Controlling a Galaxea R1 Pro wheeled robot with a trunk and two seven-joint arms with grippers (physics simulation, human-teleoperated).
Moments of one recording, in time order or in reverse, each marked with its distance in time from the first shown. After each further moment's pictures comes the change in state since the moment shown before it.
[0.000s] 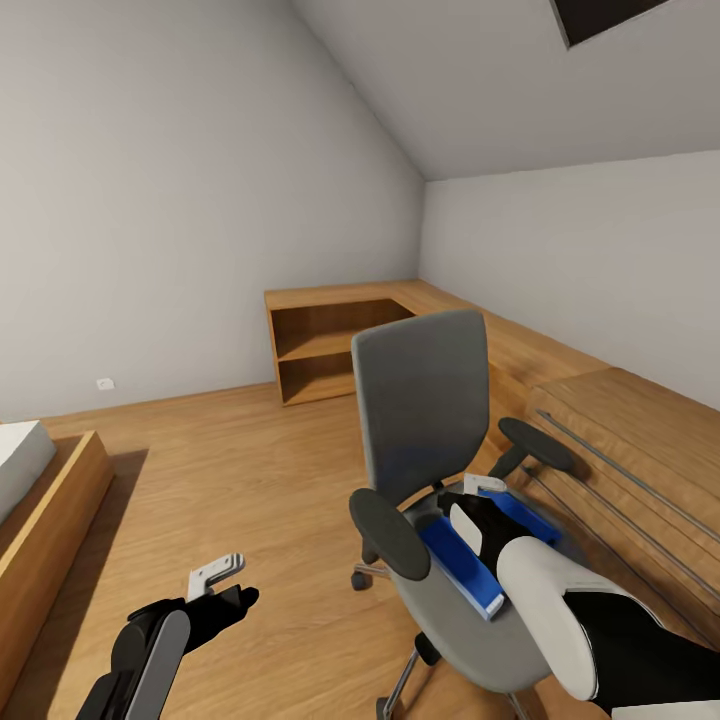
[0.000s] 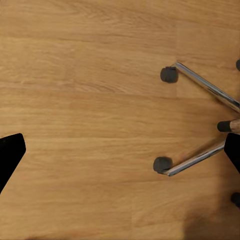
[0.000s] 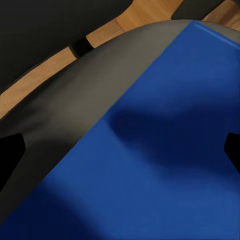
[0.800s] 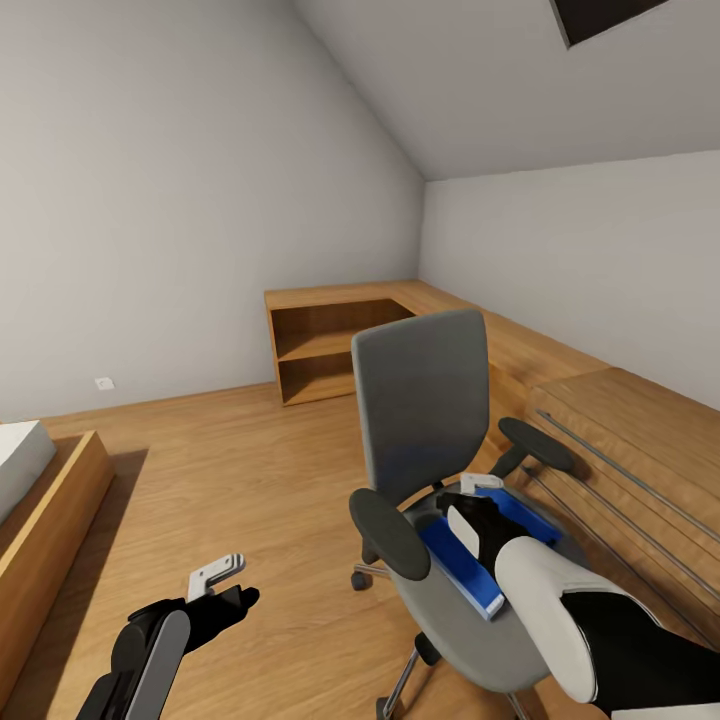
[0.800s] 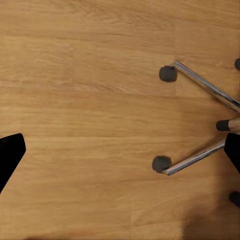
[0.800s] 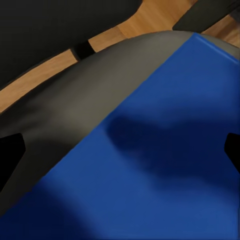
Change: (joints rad) left arm 0.000 0.000 0.000 0.001 0.003 0.002 -0.003; right arm 0.000 0.005 0.040 0.002 0.040 0.005 -0.003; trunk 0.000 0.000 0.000
